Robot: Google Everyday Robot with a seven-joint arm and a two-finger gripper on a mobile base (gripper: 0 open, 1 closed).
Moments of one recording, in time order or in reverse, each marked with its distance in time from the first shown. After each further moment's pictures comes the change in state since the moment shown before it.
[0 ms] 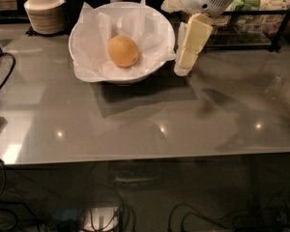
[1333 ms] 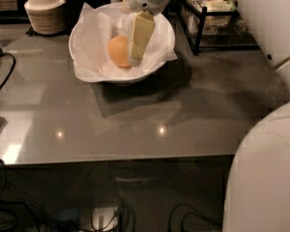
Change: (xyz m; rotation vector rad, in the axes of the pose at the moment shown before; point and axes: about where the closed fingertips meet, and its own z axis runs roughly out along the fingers) arm -0.067 -0.061 0.077 -0.073 -0.022 -0.047
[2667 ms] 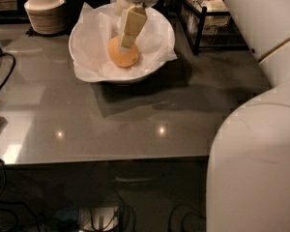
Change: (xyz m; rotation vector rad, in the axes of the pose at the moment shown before) arm -0.012 -0.029 -0.001 0.050 -0.006 -0.034
